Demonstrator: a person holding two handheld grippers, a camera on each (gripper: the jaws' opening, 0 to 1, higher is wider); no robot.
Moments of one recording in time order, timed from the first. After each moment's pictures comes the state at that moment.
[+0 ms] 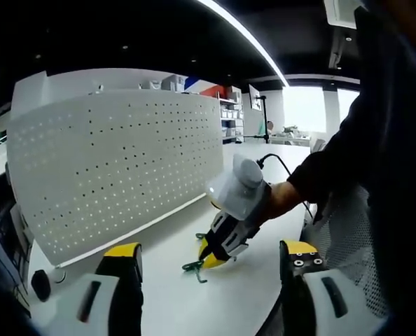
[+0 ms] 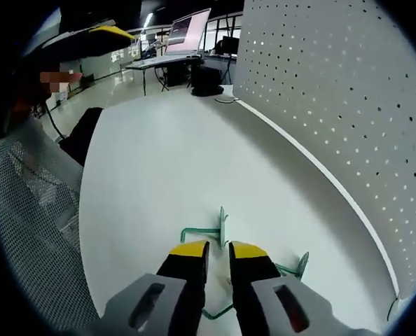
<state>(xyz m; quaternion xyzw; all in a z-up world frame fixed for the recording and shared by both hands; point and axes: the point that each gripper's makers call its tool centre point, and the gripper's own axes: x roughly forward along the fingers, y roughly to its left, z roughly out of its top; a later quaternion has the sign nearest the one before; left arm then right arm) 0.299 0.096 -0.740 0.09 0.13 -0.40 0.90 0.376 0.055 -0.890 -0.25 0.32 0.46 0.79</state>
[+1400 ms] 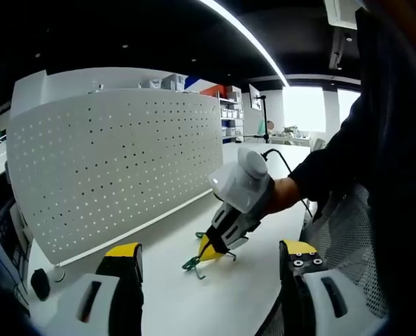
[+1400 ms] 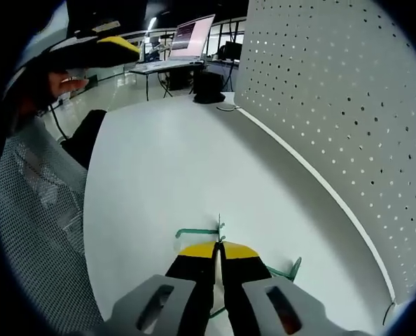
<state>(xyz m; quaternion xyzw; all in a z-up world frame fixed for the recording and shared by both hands) 0.298 0.095 -0.742 0.09 0.13 -0.40 0.90 0.378 0.055 -0.870 -0.24 0.30 0.47 0.79</state>
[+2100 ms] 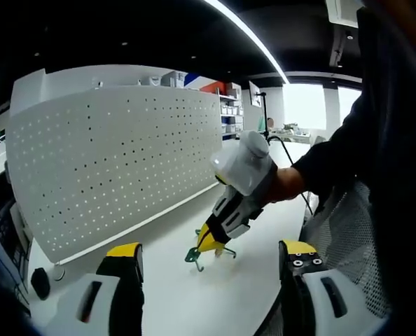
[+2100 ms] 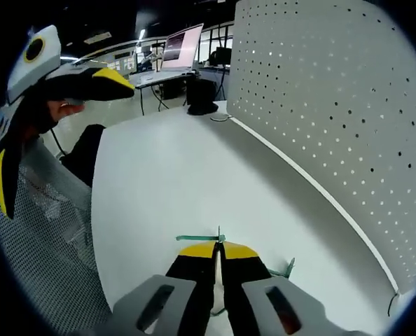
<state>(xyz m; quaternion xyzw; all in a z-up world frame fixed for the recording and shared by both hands) 0.298 0.095 -0.745 0.09 0.14 -0.40 0.90 0.376 0.054 -0.843 -0.20 0.30 0.46 0.81</state>
